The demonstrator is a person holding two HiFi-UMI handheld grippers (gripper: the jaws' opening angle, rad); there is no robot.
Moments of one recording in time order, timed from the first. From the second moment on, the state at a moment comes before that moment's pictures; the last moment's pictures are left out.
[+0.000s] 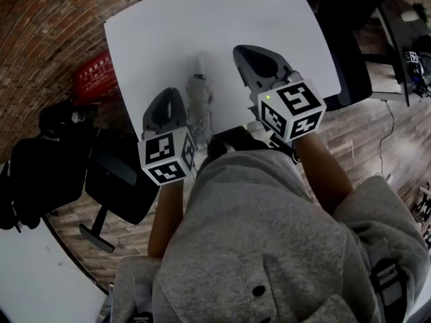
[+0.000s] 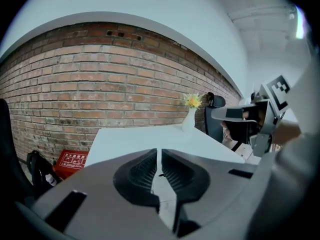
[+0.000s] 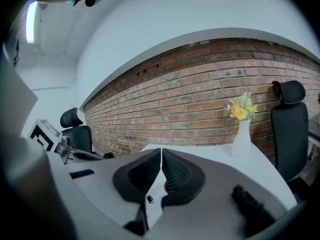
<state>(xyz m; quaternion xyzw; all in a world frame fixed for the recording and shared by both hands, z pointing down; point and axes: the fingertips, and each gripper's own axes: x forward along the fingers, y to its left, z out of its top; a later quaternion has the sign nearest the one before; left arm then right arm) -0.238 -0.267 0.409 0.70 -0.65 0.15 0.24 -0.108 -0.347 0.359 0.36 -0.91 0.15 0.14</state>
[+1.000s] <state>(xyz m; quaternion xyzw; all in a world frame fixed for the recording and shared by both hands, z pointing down) -0.197 -0.264 0.520 0.70 -0.58 0.25 0.33 -0.077 -0.365 0.391 0.35 -0.91 0.18 0.16</state>
